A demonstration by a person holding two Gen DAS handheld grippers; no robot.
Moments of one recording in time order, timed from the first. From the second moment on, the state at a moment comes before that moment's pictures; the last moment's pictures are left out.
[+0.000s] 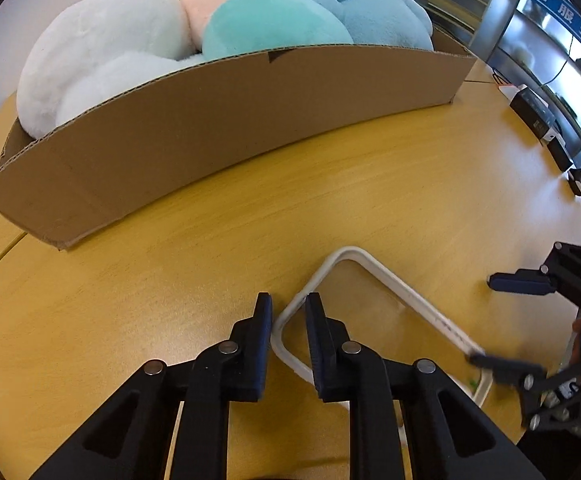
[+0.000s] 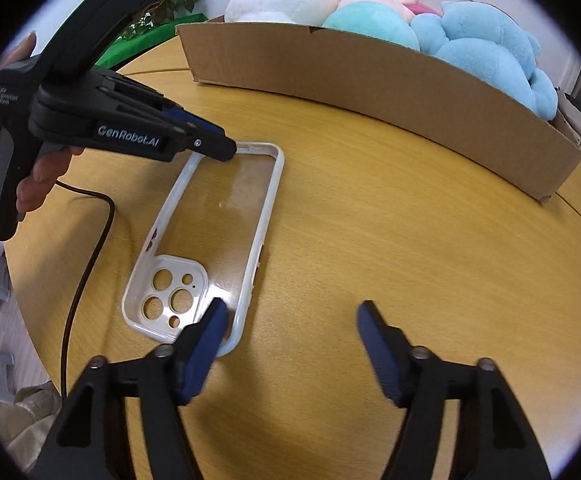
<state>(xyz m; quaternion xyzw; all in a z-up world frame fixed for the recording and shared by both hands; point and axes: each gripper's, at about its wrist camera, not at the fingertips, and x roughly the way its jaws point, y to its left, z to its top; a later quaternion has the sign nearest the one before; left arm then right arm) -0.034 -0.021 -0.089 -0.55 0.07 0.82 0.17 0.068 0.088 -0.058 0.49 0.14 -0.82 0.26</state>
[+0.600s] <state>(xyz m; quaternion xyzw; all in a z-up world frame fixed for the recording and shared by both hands) 0.027 0.005 -0.091 -0.56 0.01 0.81 0.15 0.029 0.150 -0.046 0.49 0.10 -0.84 0.20</state>
